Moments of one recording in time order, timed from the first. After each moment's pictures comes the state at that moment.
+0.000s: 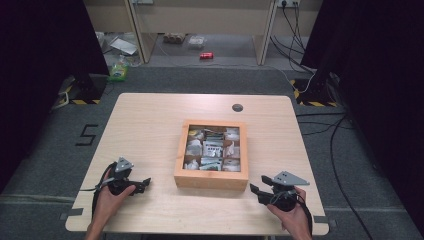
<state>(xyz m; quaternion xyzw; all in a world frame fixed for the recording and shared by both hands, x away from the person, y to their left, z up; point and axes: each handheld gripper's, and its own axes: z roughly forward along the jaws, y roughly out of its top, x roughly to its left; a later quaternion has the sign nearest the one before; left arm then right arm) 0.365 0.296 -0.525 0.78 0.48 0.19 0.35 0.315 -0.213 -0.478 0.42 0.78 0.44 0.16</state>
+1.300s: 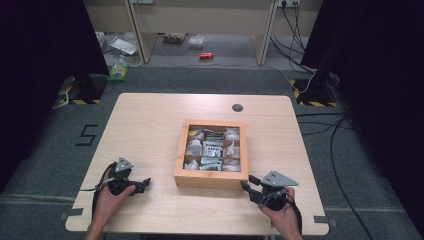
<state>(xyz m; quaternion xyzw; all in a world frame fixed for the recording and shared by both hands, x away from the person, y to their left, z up) 0.365 0.296 -0.525 0.78 0.48 0.19 0.35 0.317 -0.186 -0.478 0.38 0.79 0.46 0.17</state>
